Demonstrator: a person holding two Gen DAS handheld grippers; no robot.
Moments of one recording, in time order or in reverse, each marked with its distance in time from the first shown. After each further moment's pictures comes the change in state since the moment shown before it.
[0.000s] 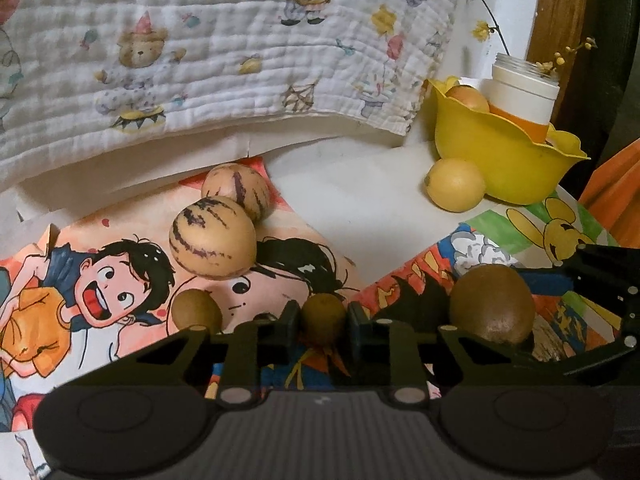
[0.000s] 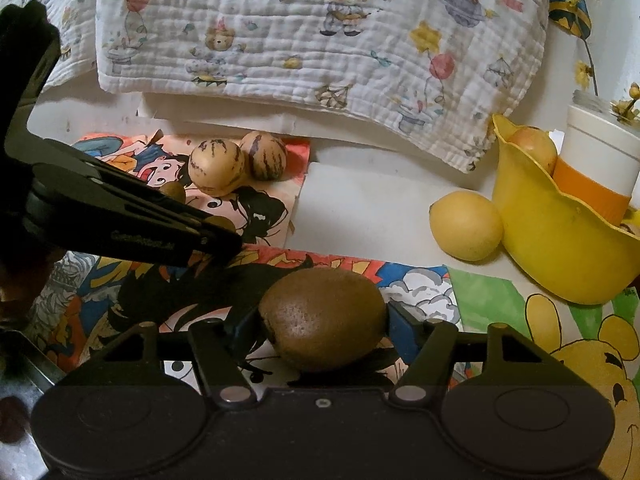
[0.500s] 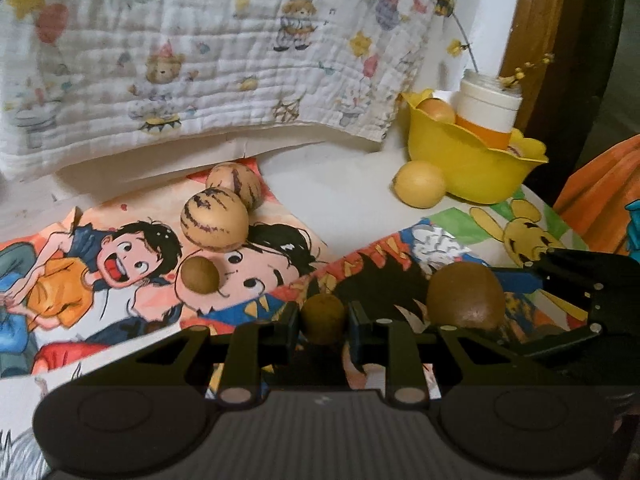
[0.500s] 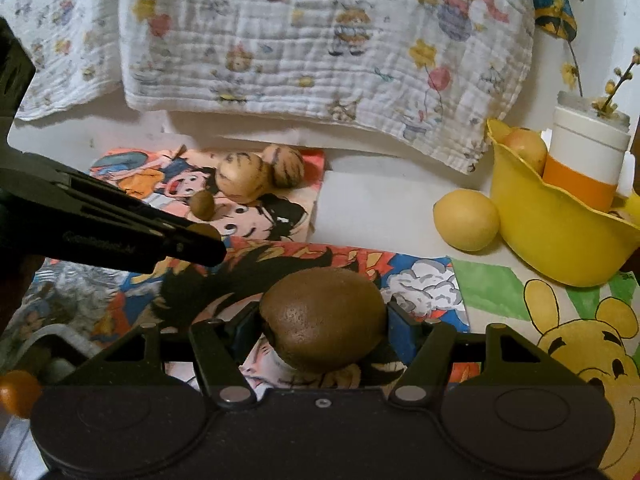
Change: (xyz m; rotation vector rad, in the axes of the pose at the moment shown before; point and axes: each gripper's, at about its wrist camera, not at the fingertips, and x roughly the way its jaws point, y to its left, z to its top) left arm -0.057 -0.013 -0.020 -0.027 -0.018 -0.025; right arm -0.038 0.003 -0.012 0.033 -0.039 0.051
